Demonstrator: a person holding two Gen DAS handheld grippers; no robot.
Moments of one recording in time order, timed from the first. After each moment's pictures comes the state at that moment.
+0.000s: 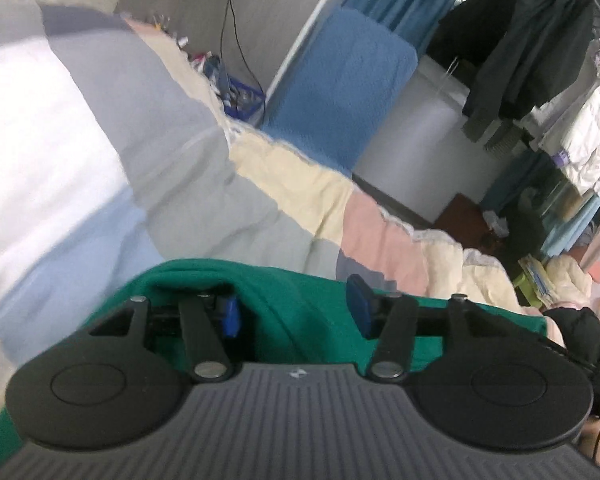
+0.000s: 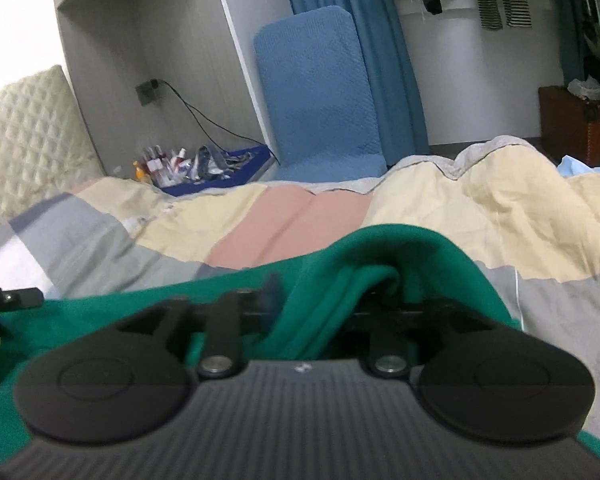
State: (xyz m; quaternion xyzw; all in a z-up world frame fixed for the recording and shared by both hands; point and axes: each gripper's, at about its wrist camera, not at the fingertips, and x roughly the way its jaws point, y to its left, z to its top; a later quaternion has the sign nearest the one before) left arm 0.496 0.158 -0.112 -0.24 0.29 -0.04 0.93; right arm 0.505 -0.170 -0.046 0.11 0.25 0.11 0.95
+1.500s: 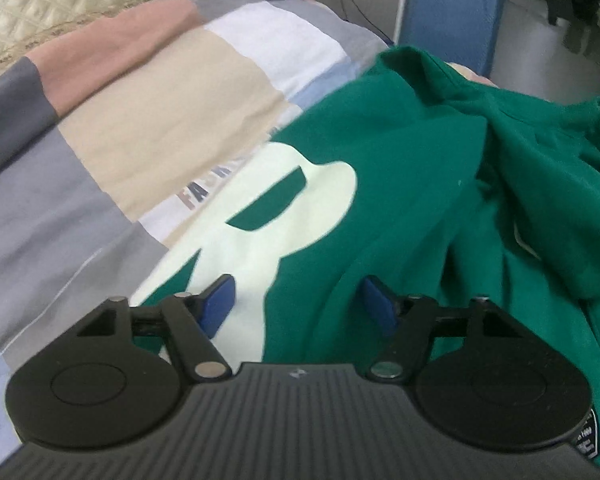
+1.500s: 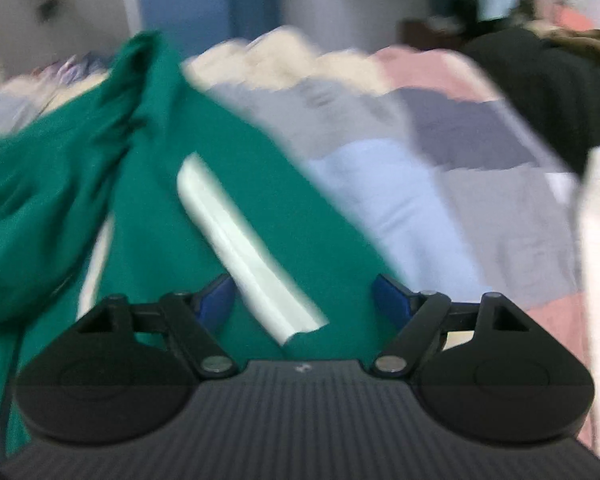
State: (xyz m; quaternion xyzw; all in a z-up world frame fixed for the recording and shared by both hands) left arm 0.152 0.145 -0.112 -0.09 0.37 0.16 0.91; right arm 0.251 -0.290 -0.050 0.05 0.39 -0.09 0.92
